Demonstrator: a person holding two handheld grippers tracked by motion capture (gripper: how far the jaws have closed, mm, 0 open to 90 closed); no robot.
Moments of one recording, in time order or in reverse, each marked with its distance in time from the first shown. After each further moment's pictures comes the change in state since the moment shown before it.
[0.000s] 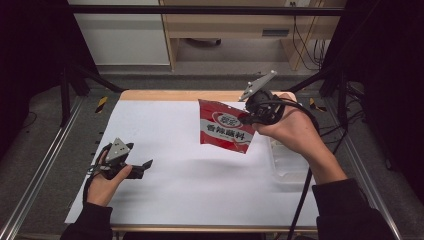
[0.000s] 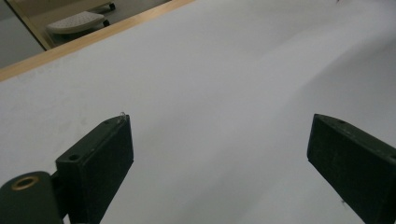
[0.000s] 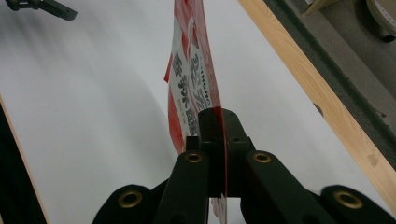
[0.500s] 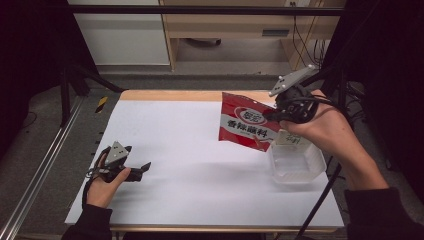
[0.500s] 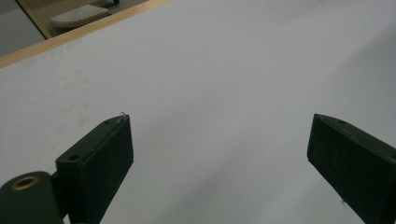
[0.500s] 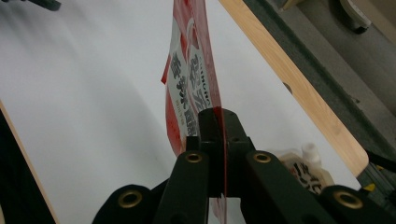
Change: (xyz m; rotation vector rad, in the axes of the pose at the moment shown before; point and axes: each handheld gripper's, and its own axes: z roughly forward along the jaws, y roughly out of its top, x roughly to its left) left arm 0.000 -0.010 0.000 0.010 0.014 -0.005; right arm -0.016 -0.030 -0.051 -0.005 -0.062 0.030
